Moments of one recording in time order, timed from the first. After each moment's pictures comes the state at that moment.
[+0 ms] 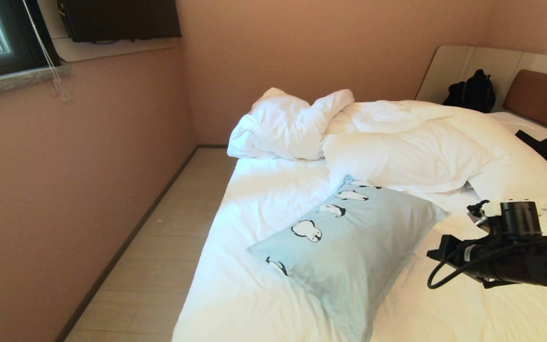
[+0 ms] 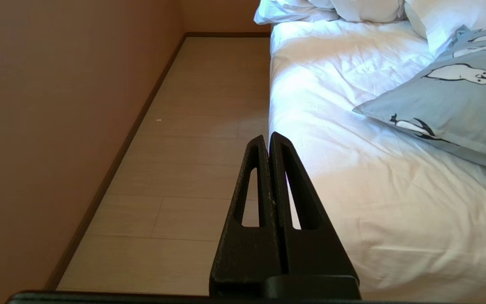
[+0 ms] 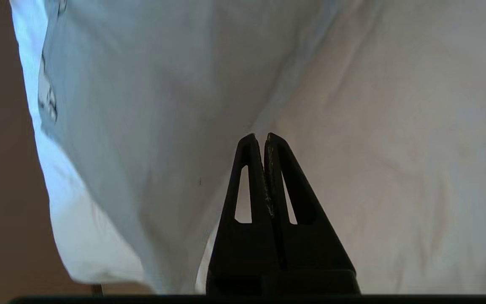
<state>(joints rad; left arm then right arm) 0.00 0.00 0.00 0.00 0.00 -0.01 -0.04 1.89 -0.65 -0.54 0.22 0.46</state>
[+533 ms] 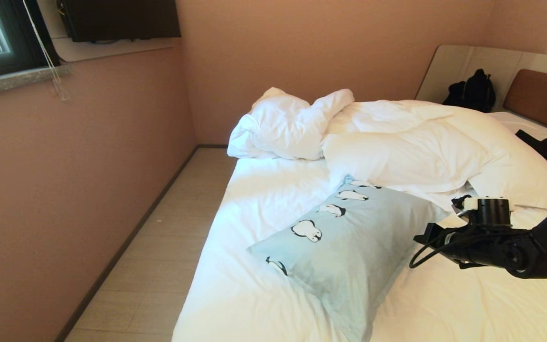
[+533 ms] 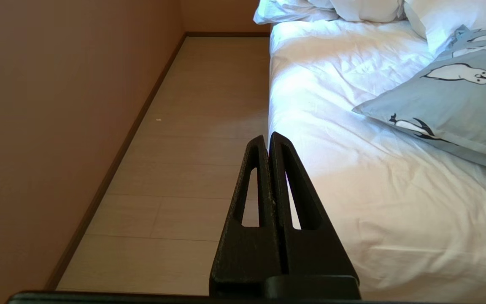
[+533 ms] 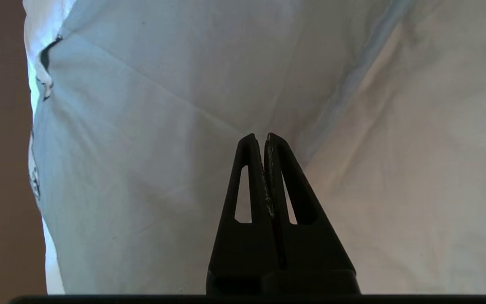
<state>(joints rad) 0.00 0.00 0.00 0.00 0.00 -0.01 -0.09 2.14 -0.83 -0.68 0.29 0.45</state>
